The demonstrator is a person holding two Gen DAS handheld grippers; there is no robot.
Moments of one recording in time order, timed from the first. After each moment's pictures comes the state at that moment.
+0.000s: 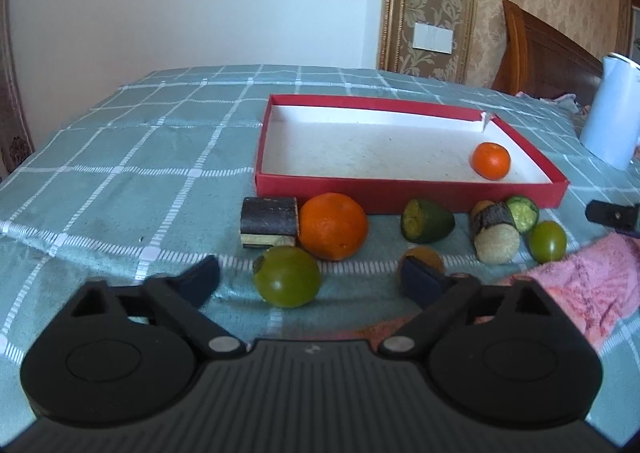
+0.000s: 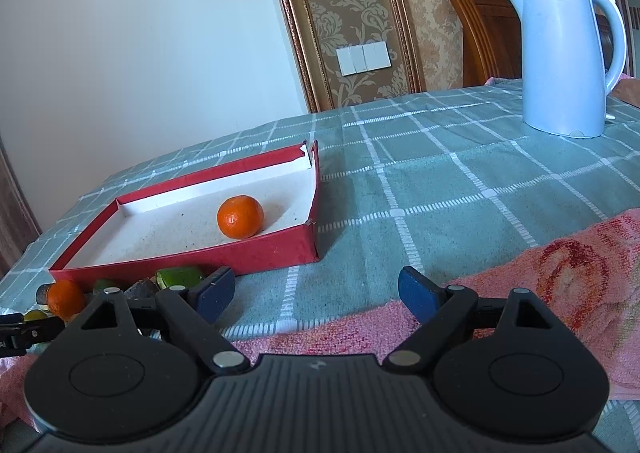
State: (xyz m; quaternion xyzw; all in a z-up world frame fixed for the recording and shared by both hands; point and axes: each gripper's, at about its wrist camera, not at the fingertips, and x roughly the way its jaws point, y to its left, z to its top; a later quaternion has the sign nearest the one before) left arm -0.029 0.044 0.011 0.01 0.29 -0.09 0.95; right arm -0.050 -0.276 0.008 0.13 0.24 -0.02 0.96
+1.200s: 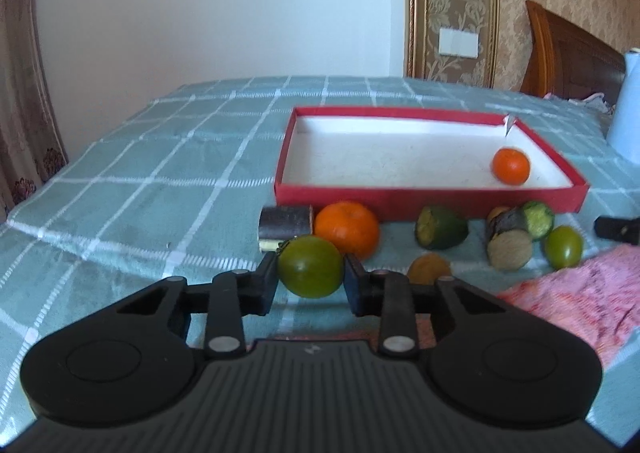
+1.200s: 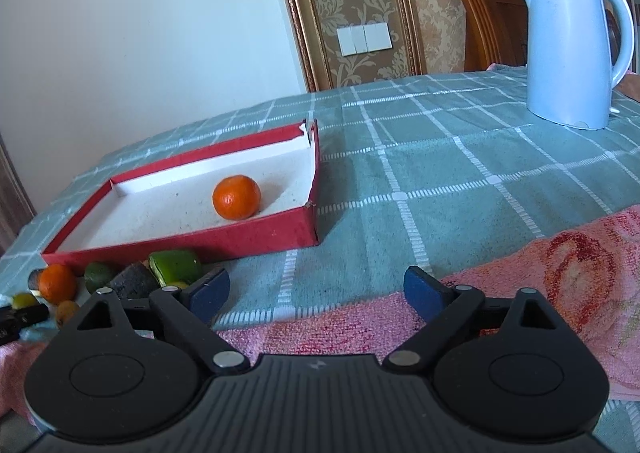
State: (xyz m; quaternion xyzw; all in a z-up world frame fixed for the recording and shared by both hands) left arm -0.039 0.031 0.021 0.03 0.27 -0.03 0.96; right arm -0.039 -0.271 0.005 0.12 0.27 -0.02 0.95
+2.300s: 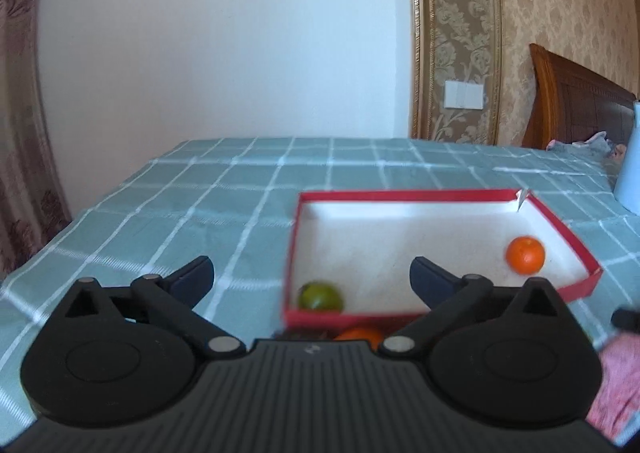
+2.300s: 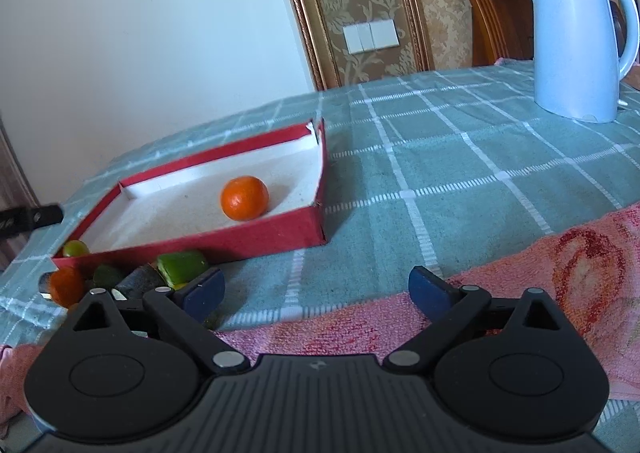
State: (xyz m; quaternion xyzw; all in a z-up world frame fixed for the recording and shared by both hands) left arm 0.001 0.040 0.054 0.02 0.21 -0.02 0.98; right arm -0.045 -0.276 0.004 0.13 0.25 0.01 0.96
